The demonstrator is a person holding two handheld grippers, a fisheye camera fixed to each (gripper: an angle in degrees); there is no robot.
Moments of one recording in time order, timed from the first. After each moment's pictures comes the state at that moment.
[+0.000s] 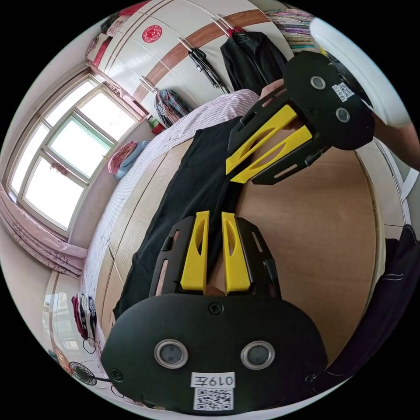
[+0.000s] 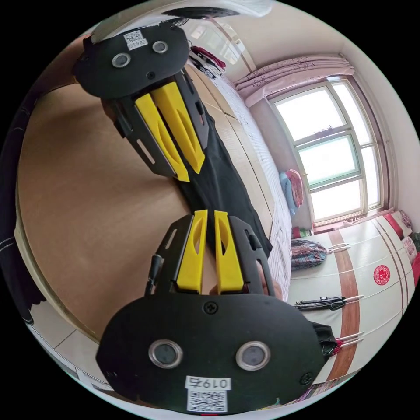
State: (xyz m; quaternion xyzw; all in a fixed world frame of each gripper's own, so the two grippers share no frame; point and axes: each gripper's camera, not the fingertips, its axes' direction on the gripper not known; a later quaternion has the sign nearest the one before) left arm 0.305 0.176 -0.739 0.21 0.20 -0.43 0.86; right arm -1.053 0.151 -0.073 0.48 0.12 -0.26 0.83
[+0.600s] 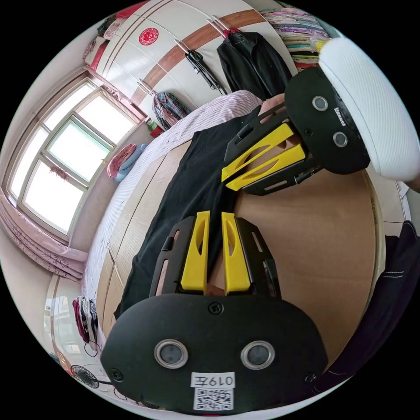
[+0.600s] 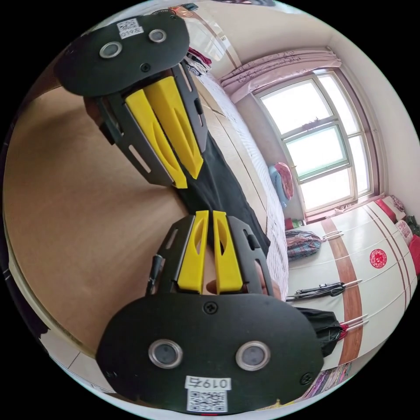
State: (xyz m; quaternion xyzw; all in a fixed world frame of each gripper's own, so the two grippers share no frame) left arm 0.324 0.186 -0.768 0.22 0.20 -0.42 0.86; right arm -1.085 0.092 -0.009 0.49 0.13 -0.20 0.84
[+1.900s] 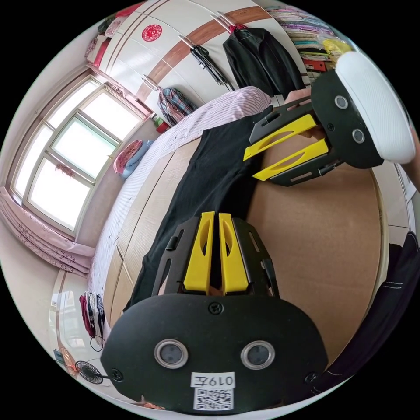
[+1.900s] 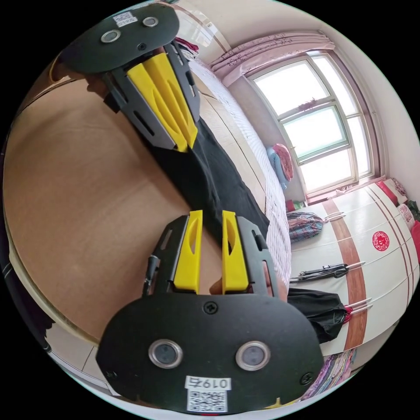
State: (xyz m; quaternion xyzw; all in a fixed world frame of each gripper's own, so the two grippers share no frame) left arm 0.314 0.201 -0.764 0.19 0.18 -0.43 0.87; right arm -0.969 0.018 0.080 0.45 0.14 -0.17 0.87
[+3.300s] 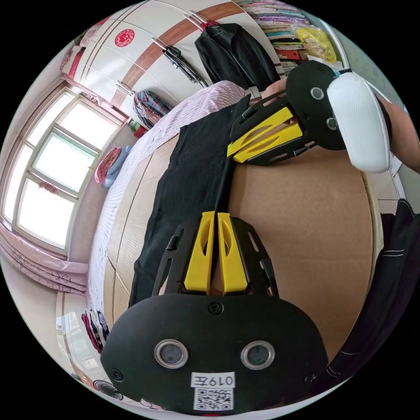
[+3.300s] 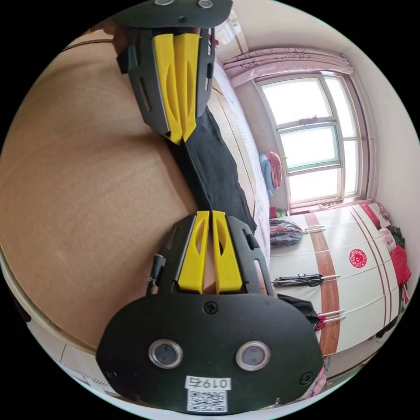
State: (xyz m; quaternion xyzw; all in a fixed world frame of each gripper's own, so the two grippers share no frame) left arm 0.318 0.191 -0.749 0.21 0.21 -0.36 0.88; right arm -0.930 0.014 0.107 0.44 0.23 -0.20 0.84
